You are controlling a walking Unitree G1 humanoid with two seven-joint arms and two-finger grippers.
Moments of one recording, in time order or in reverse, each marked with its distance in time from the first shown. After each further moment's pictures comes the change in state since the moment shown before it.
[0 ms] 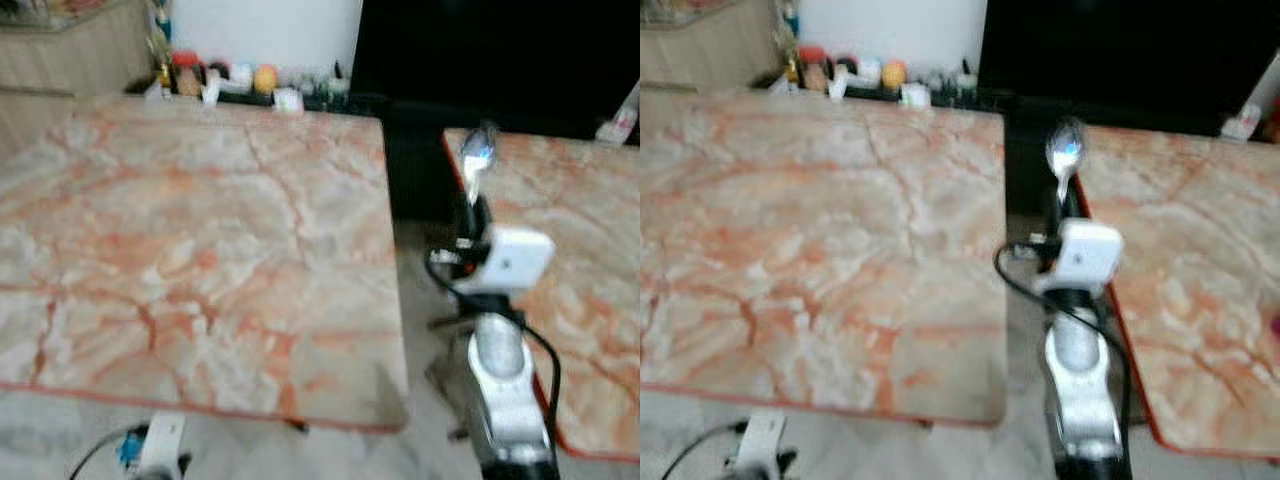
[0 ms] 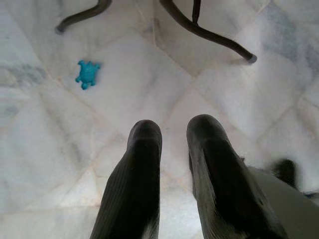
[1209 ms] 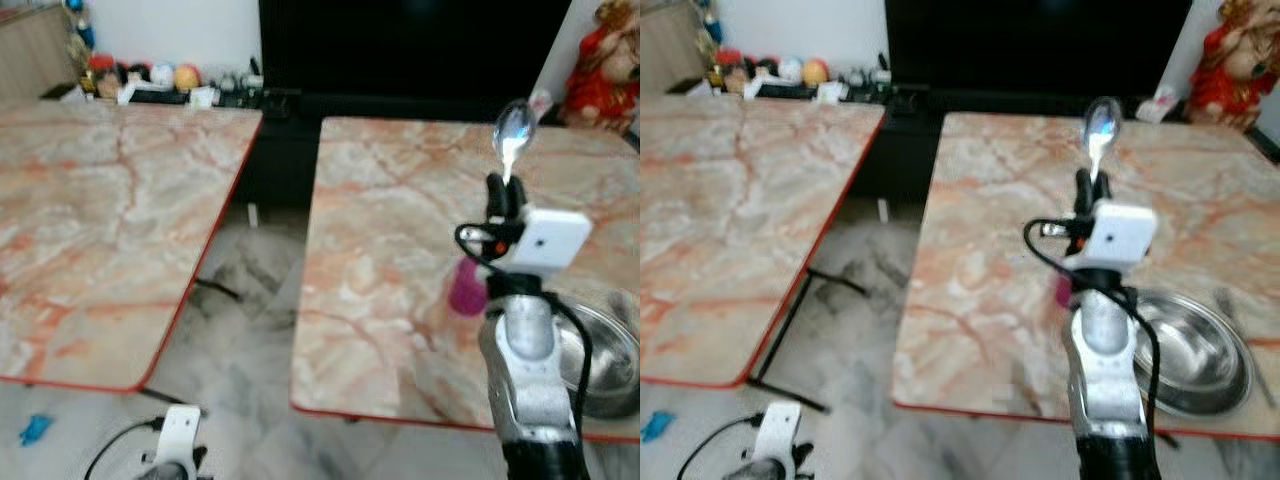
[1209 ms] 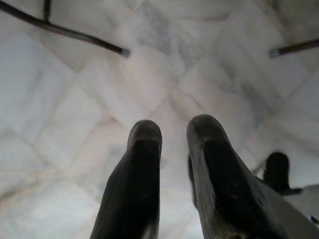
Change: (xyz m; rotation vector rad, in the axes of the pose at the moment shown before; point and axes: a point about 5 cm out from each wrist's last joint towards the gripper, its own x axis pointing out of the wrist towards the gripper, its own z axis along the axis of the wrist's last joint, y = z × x) left arm 0.002 -0.015 0.006 -0.002 -0.009 -0.034; right arm 0.015 -0.022 0.011 -0.025 -0.027 -0.068
